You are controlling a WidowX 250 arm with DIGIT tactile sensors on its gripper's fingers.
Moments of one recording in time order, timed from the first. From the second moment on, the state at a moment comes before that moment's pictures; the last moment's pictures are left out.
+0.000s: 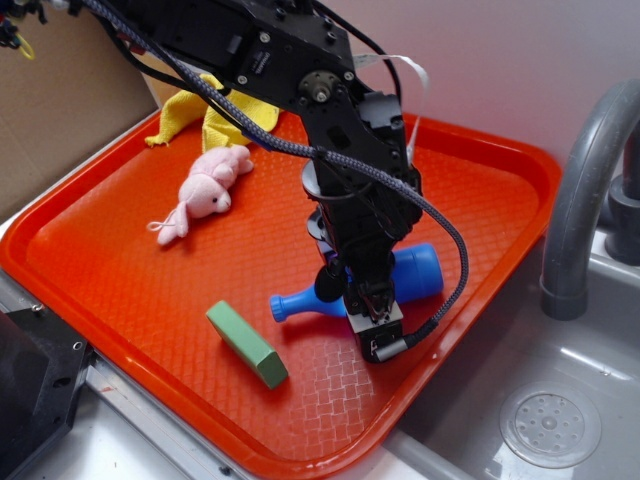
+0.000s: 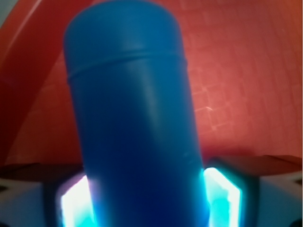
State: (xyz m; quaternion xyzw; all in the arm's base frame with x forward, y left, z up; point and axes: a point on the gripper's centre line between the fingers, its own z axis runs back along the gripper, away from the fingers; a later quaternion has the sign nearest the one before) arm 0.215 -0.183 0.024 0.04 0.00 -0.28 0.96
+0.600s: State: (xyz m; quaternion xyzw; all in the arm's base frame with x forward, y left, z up) arm 0.227 -0.133 0.131 0.05 -0.02 -0.13 0.99
